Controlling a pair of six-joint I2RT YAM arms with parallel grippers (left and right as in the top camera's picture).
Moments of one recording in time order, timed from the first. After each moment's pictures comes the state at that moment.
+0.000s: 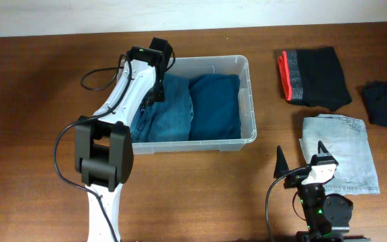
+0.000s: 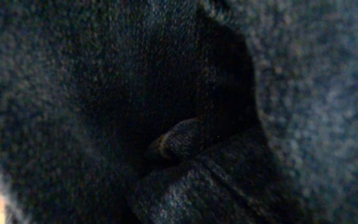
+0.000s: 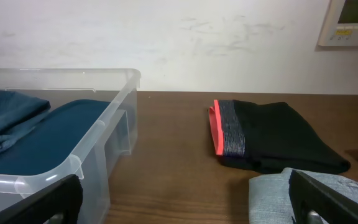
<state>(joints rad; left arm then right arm) -0.31 2.29 1.99 -1.24 -0.33 -0.41 -0.07 0.01 0.01 -0.06 -0.14 0.00</state>
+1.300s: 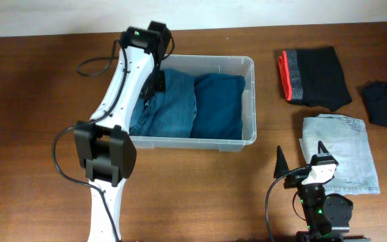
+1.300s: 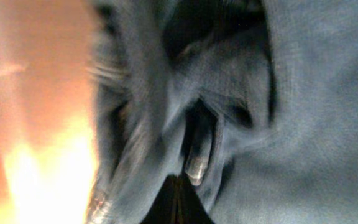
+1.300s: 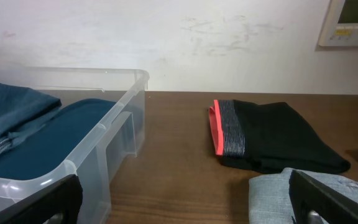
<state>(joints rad) -0.31 2.35 2.37 -1.60 -0.23 -0.36 -0.07 0.01 0.01 -0.06 -0.14 0.00</state>
